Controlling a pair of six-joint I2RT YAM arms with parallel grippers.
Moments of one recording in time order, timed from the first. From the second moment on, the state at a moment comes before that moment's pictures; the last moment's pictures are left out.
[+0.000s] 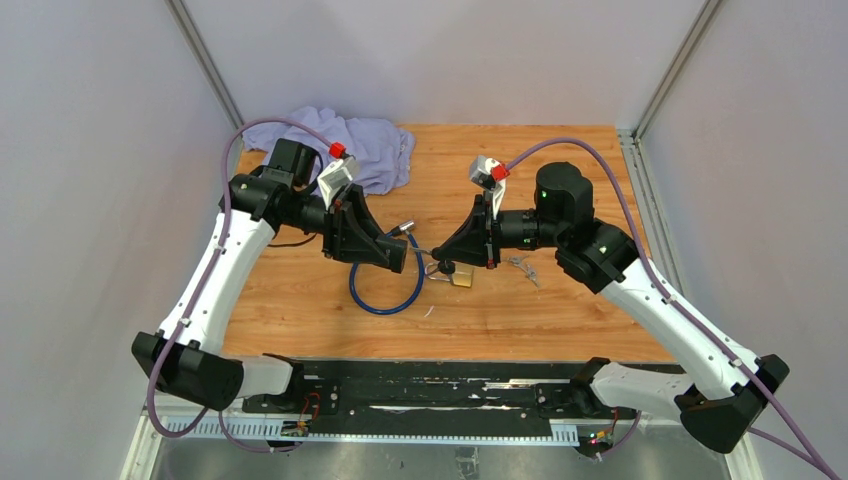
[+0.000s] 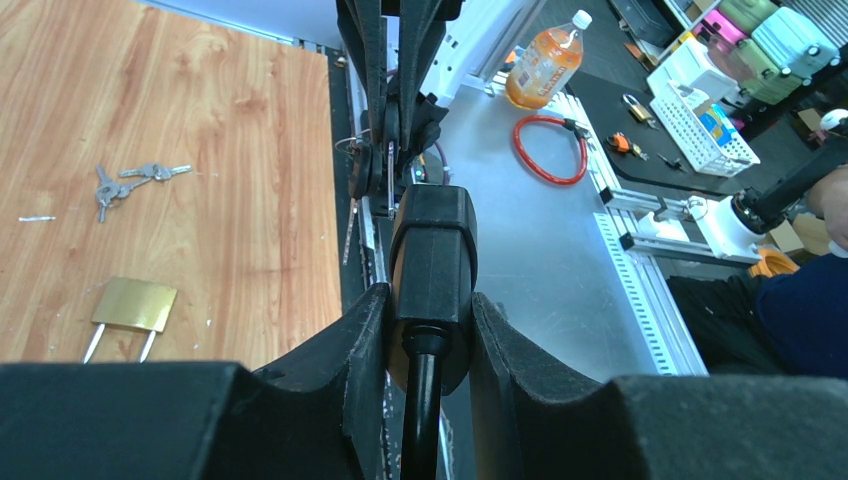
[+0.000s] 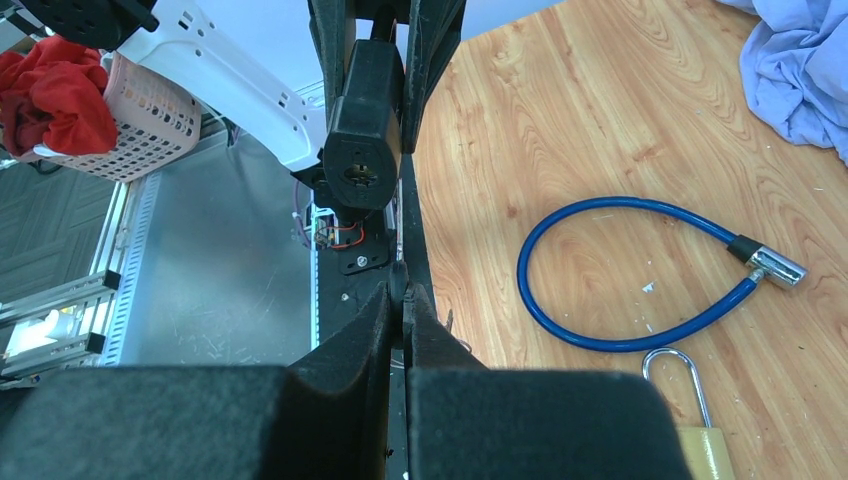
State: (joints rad) left arm -0.27 1.30 1.45 -1.21 1.49 0.65; right arm 0.71 1.10 1.22 -0.36 -0.78 0.14
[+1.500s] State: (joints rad) left arm -0.27 1.32 1.45 -1.21 1.49 0.65; right arm 0.76 1.11 1.24 -0.37 -0.77 0.11
